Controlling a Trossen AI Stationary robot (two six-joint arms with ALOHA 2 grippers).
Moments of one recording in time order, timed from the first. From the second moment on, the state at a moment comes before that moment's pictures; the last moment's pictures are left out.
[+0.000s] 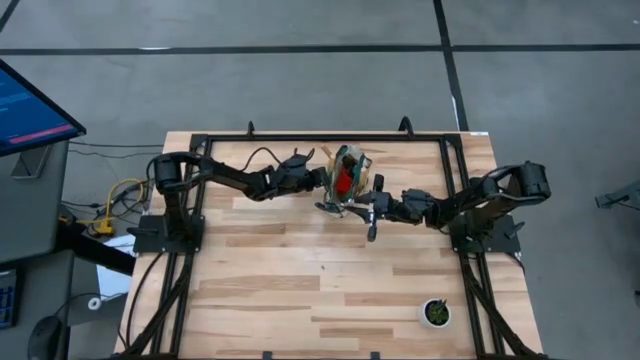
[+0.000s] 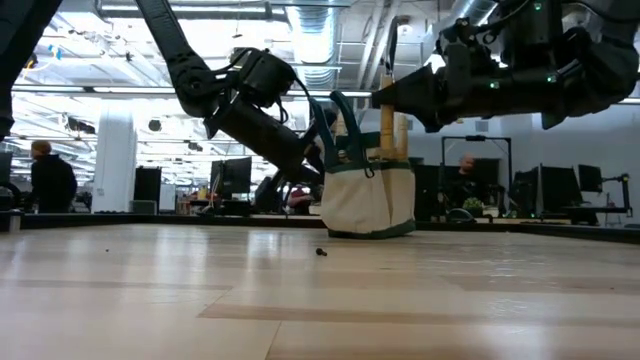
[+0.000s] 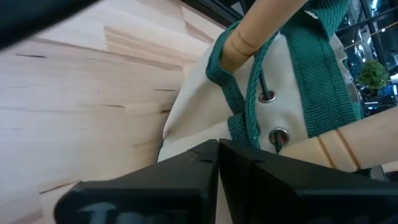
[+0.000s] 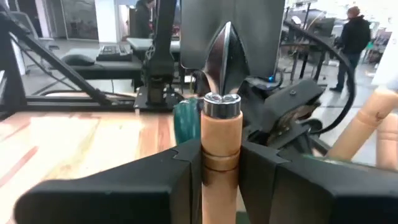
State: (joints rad) left arm 0.29 1.87 0.86 0.58 -0.19 -1.16; right arm -0.02 1.53 0.36 1.16 0.16 -0.05
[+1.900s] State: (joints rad) left arm 0.25 1.87 0.86 0.65 -0.12 -1.19; right arm 0.16 1.09 0.47 0.37 0.55 -0.04
